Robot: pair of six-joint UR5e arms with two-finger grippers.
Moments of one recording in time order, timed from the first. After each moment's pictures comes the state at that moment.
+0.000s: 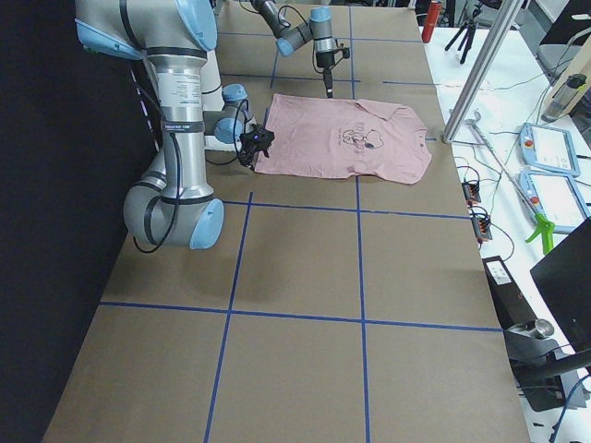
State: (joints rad) left arm -0.63 -2.07 -1.65 -2.24 -1.95 -1.40; right arm 0.09 -1.45 2.12 -1.50 1.44 2.18
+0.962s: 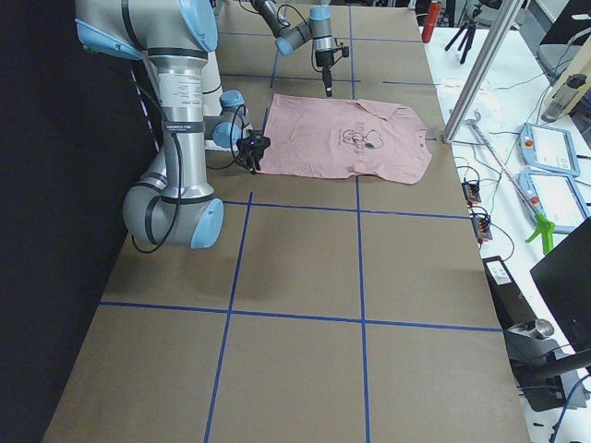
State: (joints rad) left arm -0.62 -2.07 -1.66 -2.24 -1.95 -1.40; right arm 0.07 -1.44 2.08 -1.50 1.43 2.20
